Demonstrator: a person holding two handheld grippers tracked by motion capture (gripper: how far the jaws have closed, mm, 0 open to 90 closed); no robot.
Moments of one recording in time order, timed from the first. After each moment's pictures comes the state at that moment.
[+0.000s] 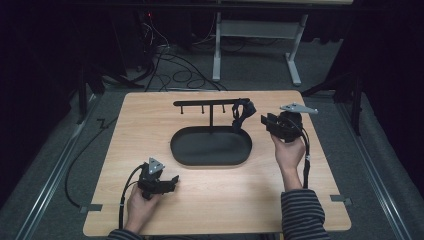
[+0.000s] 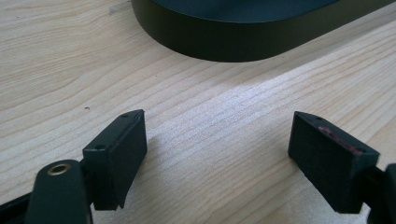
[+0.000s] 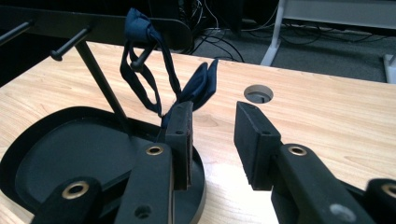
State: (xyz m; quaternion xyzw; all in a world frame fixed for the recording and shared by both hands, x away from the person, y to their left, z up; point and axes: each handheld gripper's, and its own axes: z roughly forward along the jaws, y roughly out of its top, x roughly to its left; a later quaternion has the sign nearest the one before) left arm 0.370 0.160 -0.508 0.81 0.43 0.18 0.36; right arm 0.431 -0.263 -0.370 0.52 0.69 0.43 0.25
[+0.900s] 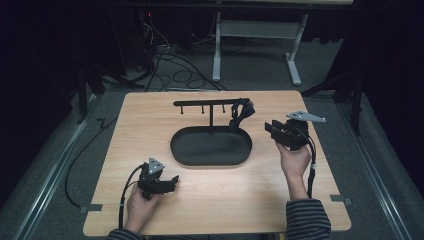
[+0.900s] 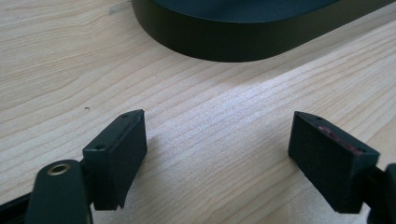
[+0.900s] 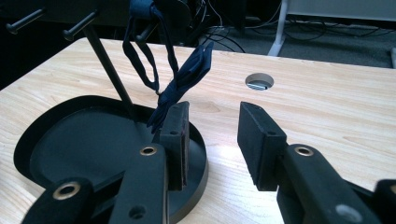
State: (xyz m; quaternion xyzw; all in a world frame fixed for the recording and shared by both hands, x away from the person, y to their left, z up) left arm 0.370 0.160 -0.508 0.81 0.43 0.18 0.36; right arm 0.409 -0.276 -0.378 0.52 0.69 0.44 0.24
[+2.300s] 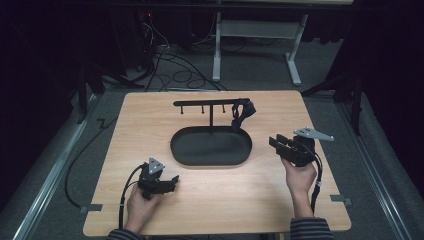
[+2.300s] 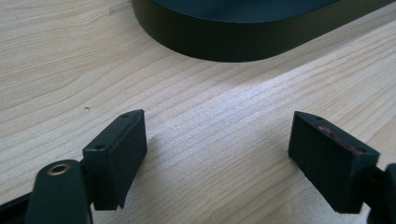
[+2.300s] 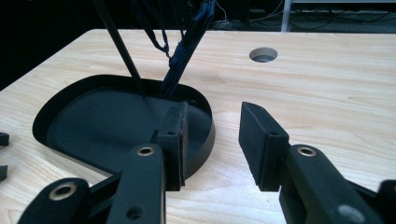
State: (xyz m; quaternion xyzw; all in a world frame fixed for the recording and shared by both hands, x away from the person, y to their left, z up) left arm 0.370 0.160 -0.508 0.81 0.43 0.18 0.36; right arm 0.372 -0.289 -0.402 0.53 0.68 0.45 0.22
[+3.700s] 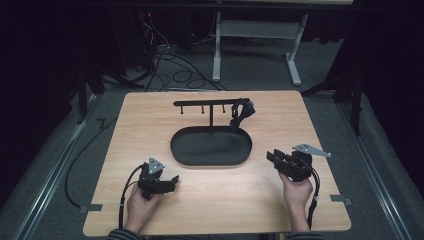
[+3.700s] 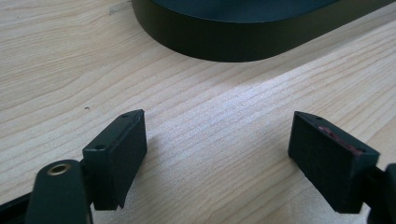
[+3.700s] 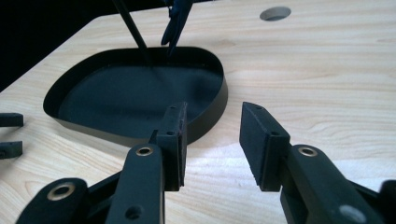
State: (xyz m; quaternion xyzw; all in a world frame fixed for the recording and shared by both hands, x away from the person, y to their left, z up) left arm 0.370 0.160 -0.508 0.81 0.43 0.18 0.36; right arm 0.349 -0.289 -0.443 0.55 0.67 0.47 0.18
